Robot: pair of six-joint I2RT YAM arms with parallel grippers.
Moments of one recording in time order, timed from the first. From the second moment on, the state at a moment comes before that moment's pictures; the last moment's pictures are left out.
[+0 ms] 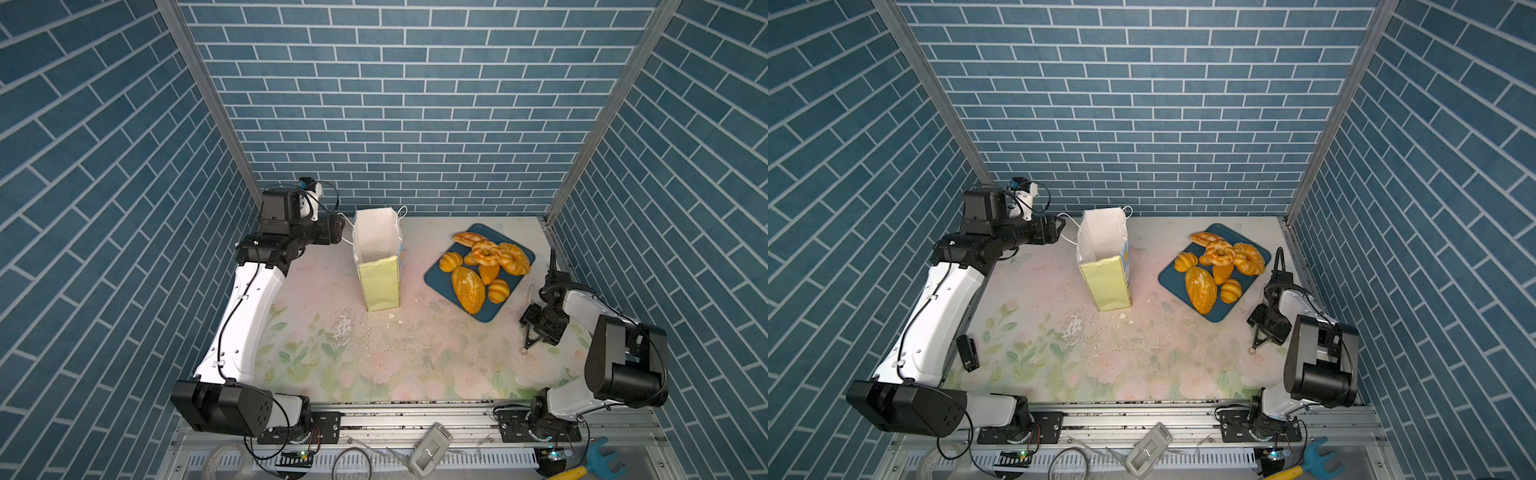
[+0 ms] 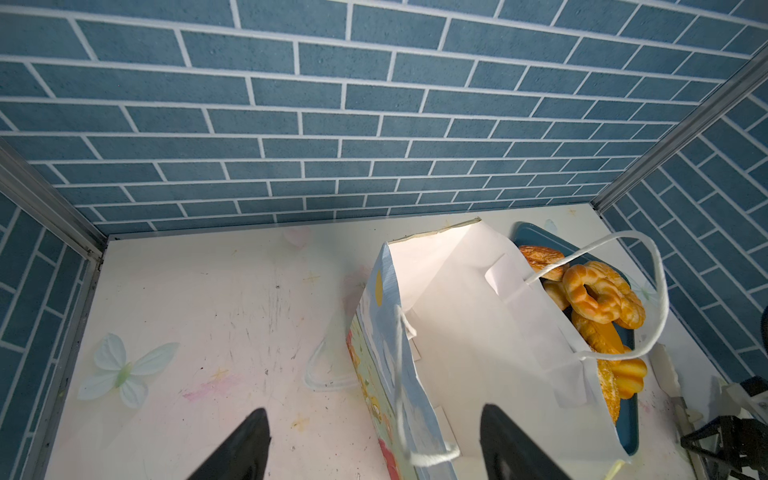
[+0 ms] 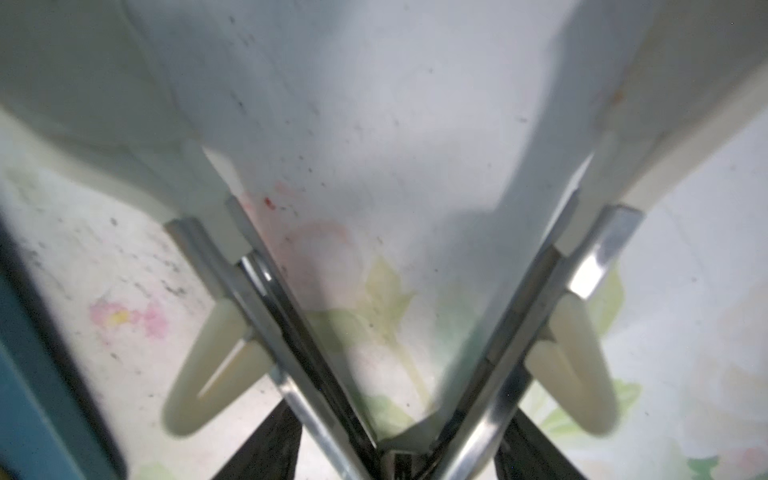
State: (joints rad) left arm -0.11 1.37 1.57 -0.73 0.22 -0.10; right arm -0.17 1.52 0.83 -0.76 -0.03 0.49
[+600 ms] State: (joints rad) left arm -0.10 1.37 1.53 -0.71 0.20 -0.07; right arm -0.17 1.48 0.81 -0.76 -0.01 0.53
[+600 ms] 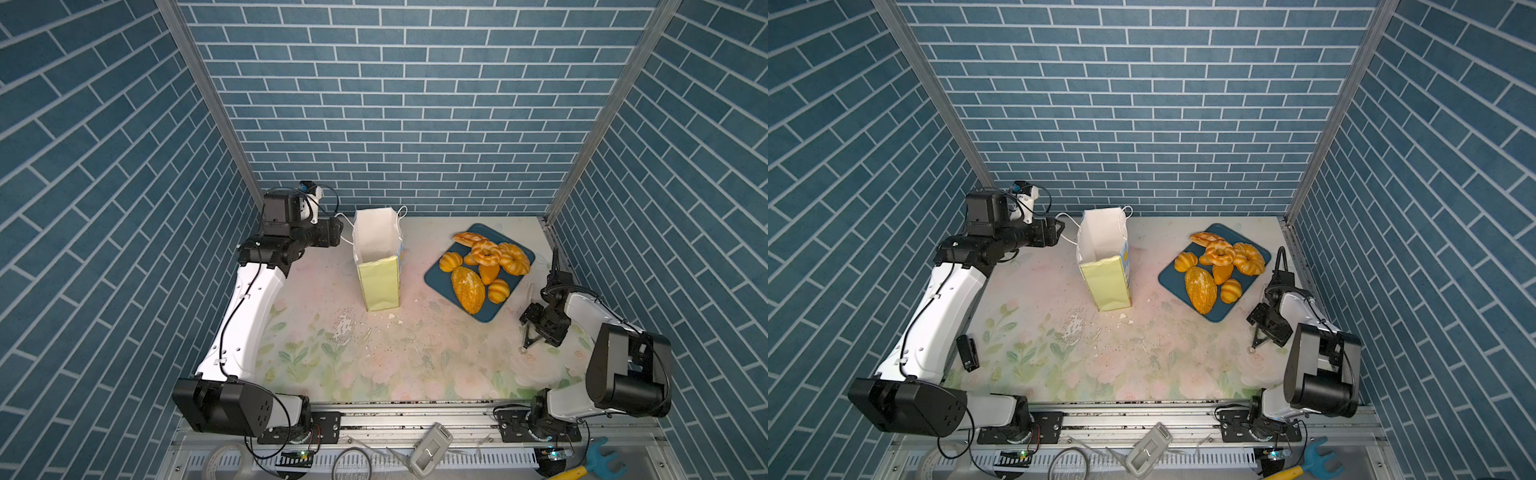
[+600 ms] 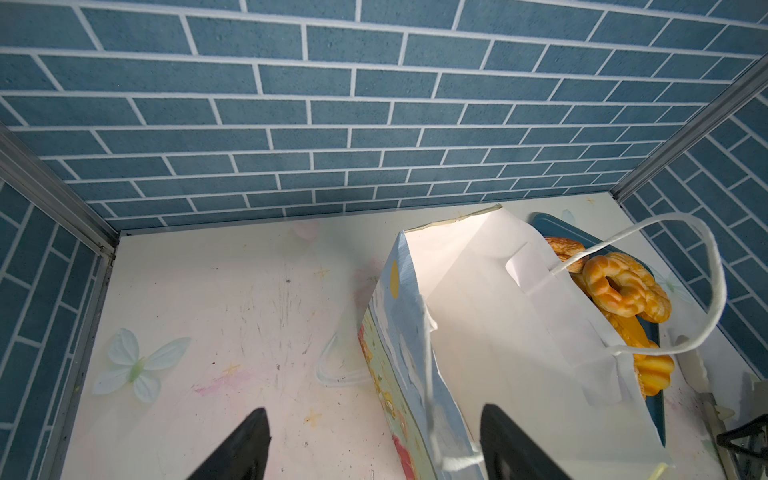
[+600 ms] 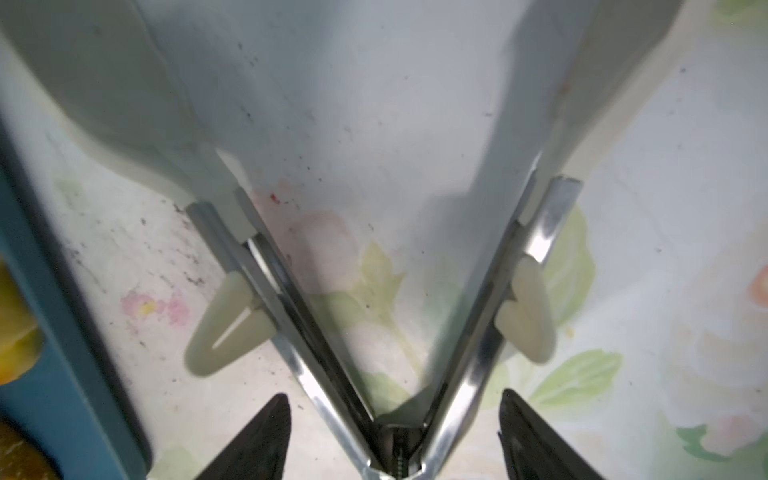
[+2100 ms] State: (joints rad) left arm -0.09 1.37 1.55 -0.69 0.27 -0.07; right arm 0.01 1.11 0.87 -1.11 0.20 0.47
